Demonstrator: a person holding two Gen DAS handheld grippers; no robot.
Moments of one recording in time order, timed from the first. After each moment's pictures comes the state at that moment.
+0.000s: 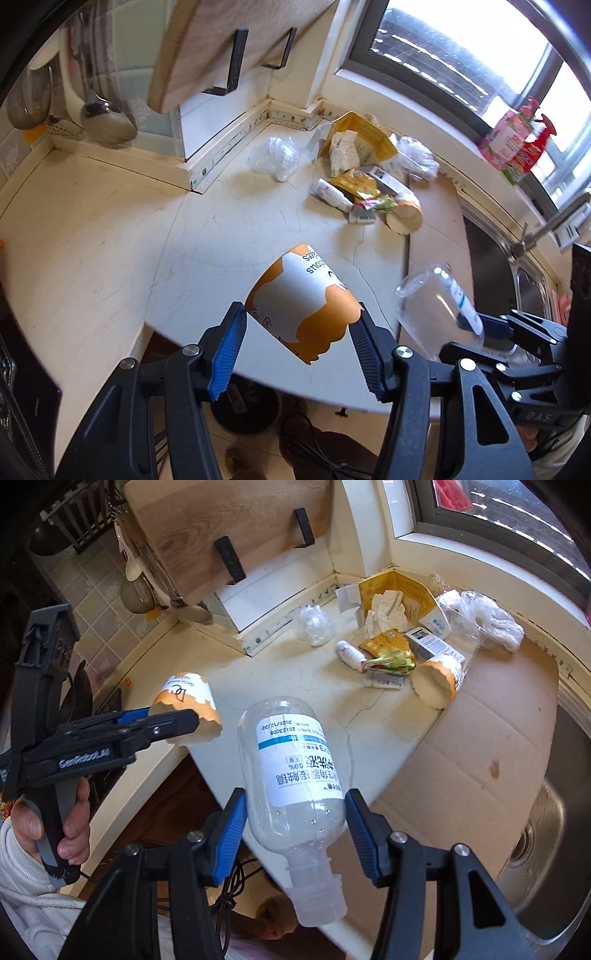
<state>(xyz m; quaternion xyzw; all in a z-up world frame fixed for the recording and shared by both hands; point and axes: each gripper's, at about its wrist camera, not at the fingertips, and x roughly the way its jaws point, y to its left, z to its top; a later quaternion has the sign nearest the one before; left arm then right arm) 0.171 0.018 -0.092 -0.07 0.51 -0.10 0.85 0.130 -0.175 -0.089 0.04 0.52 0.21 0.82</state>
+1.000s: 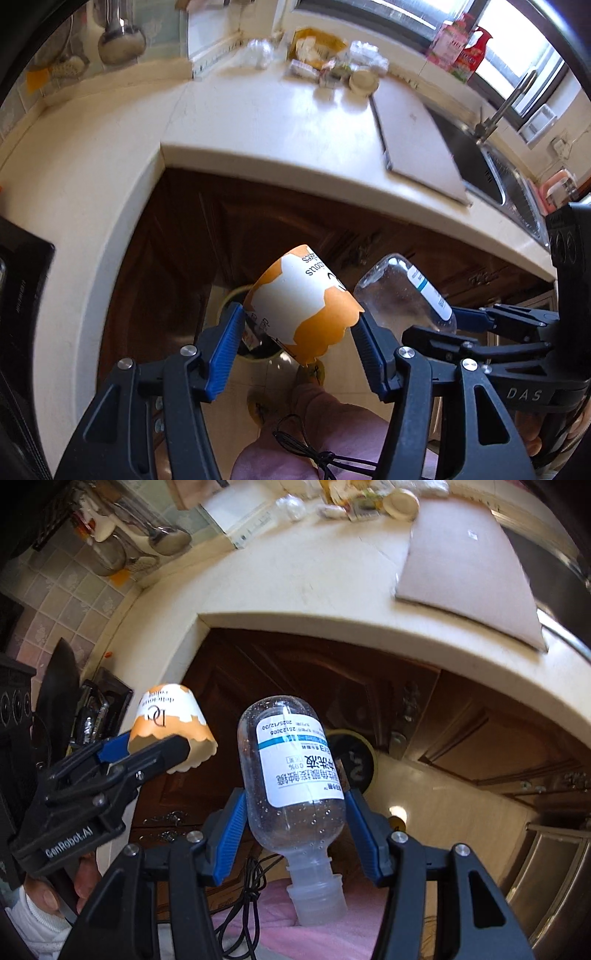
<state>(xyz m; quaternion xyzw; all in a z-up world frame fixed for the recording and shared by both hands) -0.015 0.071 -0.173 -0.01 0.57 -0.18 0.80 -0.053 -0.089 -0.183 0.15 0.62 0.08 0.76</state>
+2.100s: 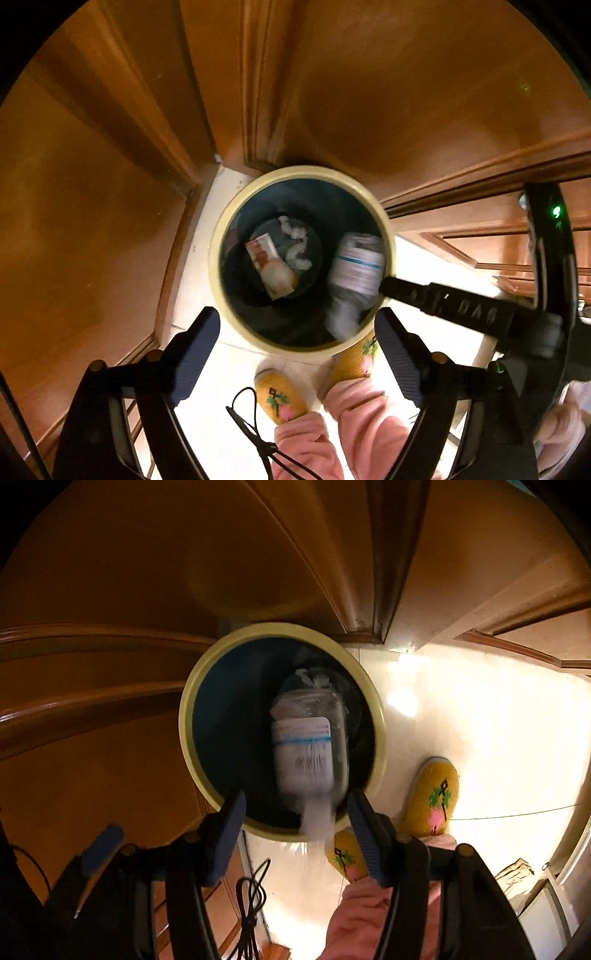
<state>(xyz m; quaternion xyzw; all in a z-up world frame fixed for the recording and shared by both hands) 0.057 0.112 -0.609 -0.03 0.71 -0.10 0.69 0.021 -0.085 -0.642 0.28 0.73 -0.05 0.62</state>
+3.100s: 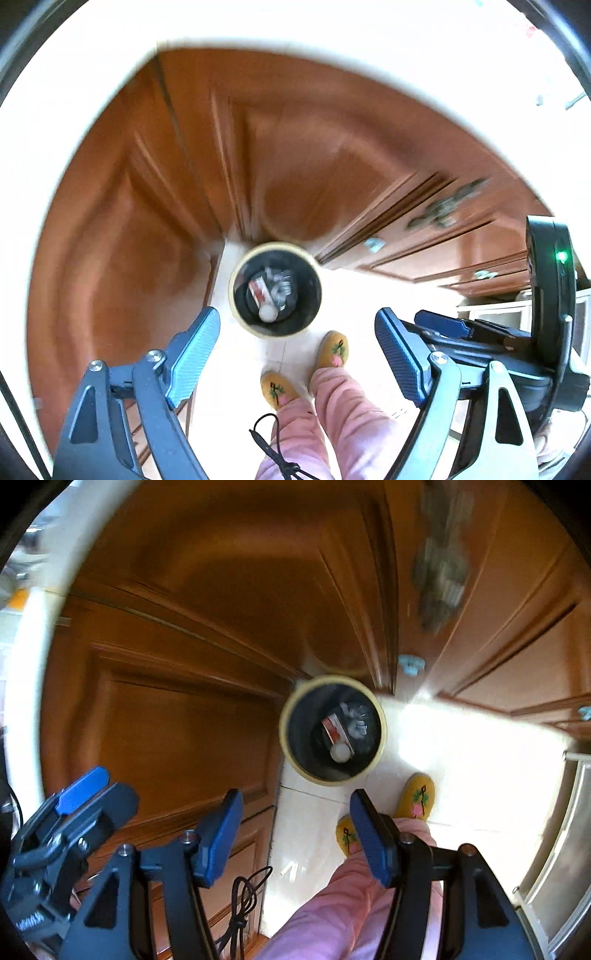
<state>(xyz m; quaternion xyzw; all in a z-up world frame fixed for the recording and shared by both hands) 0.019 0.086 -0.288 0.00 0.62 -0.14 0.77 -0.017 -0.089 -0.325 0.23 0.66 0.03 0.71</state>
